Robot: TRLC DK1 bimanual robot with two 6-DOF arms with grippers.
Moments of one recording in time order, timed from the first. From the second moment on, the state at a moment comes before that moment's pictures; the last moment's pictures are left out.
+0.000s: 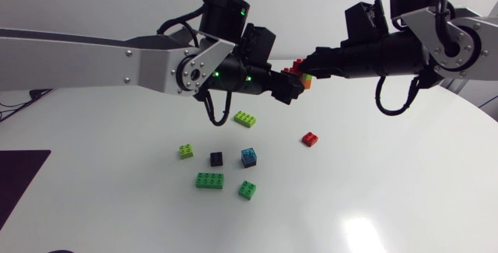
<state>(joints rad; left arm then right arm) -0.68 1.79 1.37 -0.04 0.30 -0.06 0.28 1.38 1.14 -0.23 -0.31 0.09</state>
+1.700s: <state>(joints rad) -0.67 1.78 1.22 0.05 0.27 -0.03 0.20 1.29 1.10 -0.18 -0.33 0.06</state>
